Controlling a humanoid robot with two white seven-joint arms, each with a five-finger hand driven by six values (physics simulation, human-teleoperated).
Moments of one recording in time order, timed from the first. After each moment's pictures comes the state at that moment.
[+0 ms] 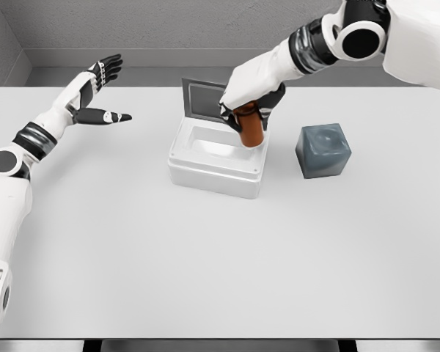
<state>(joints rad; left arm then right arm) -0.78 0.28 -0.13 -0.48 0.14 -0.61 -0.61 -1.63 -0.44 1.68 -1.12 0.01 -0.61 0.60</state>
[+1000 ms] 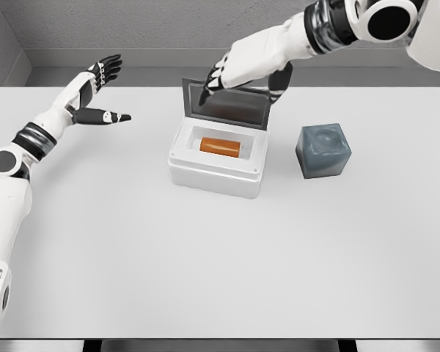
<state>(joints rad) -0.78 0.28 -0.13 -0.48 0.14 -0.61 -0.61 -1.64 -0.54 1.56 -1.24 -0.01 -0.61 0.59</state>
